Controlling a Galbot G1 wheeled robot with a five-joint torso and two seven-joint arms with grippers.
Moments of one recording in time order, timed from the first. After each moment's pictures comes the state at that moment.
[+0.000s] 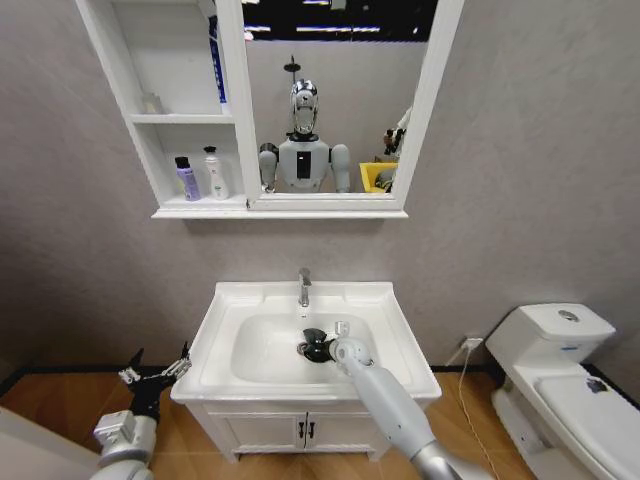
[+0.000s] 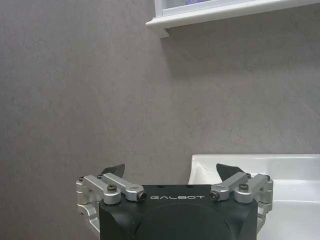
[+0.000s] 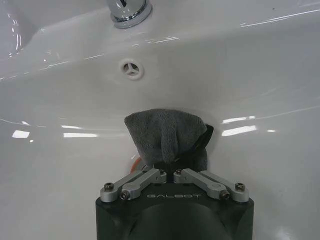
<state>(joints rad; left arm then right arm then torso) 1.60 -1.43 -0.82 -2.21 -0.20 0.16 -0.07 -0.65 1.42 0.05 1.21 0.81 -0.68 0.26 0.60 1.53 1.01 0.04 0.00</state>
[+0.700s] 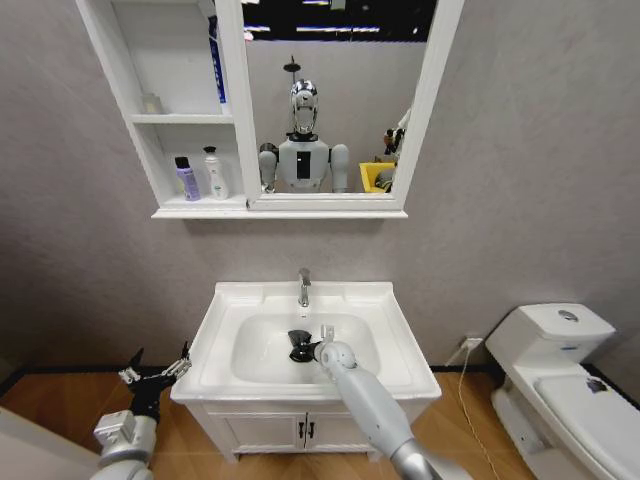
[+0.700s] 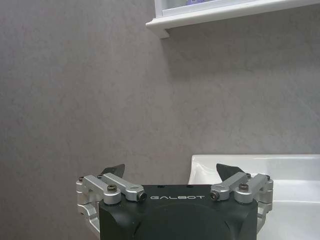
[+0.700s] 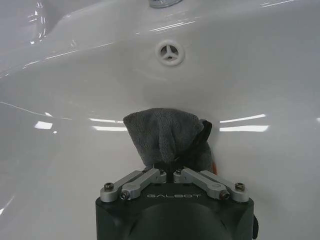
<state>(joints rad) 1.60 -1.43 -0.82 -2.21 -0.20 0.16 -0.07 -0.64 1.51 0.05 1.10 0.69 -0.62 0.18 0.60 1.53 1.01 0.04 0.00</state>
